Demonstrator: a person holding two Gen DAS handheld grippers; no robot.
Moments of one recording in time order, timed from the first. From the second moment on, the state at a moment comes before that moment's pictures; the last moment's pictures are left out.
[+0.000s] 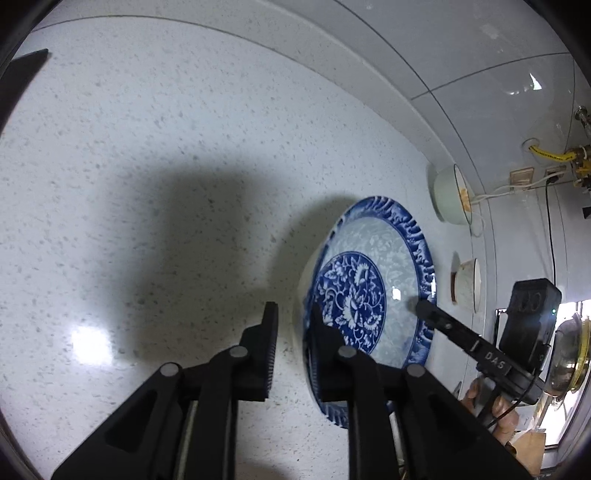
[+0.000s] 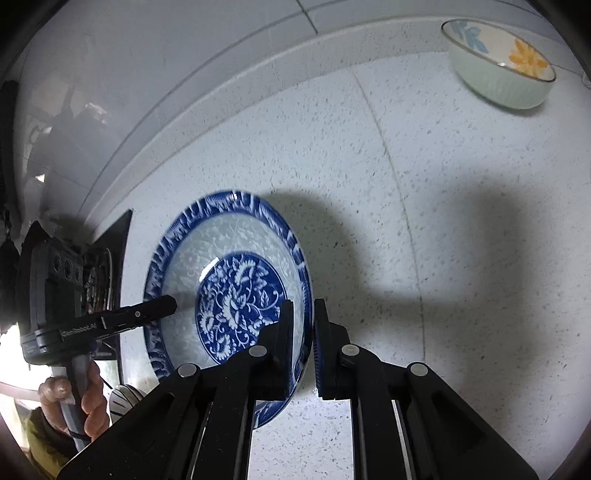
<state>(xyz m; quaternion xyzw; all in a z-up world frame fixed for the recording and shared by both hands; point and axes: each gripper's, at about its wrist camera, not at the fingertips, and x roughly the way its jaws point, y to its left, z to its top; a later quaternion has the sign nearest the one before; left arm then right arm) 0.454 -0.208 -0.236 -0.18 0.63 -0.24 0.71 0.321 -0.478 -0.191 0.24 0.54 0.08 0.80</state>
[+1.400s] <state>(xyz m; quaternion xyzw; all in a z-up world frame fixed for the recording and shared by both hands) 0.404 -0.555 -0.197 -0.15 0.64 -0.36 0.66 0.238 -0.792 -0.174 0.32 0.48 0.00 0.82</state>
